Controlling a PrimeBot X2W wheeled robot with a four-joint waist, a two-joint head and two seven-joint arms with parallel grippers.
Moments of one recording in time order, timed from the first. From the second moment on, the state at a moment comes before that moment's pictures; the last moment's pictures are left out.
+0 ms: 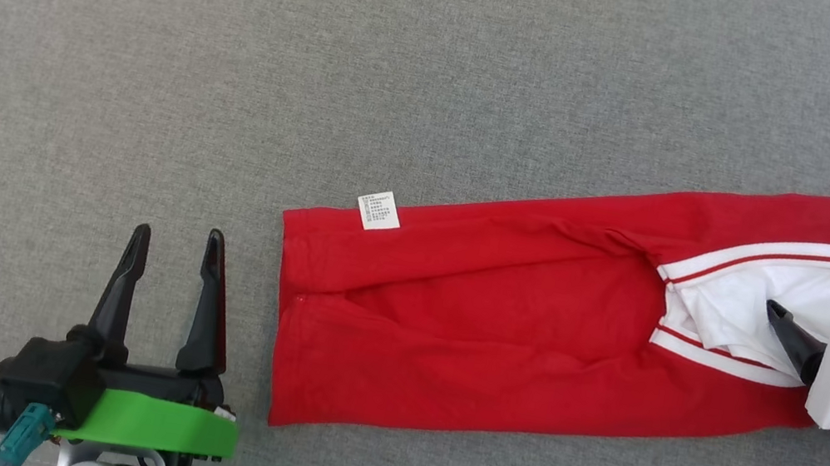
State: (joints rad) left arm -0.02 0.09 -0.21 -0.05 -0.34 0.09 -0.26; right arm -0.32 -0.52 0.14 0.20 0.63 0.13 0.61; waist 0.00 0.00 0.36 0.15
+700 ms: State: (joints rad) left arm 0.08 0.05 -0.25 -0.02 -0.46 0.06 -0.26; right arm -0.24 -0.78 -0.07 0.04 0.87 0.13 0.55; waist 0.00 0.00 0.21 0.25
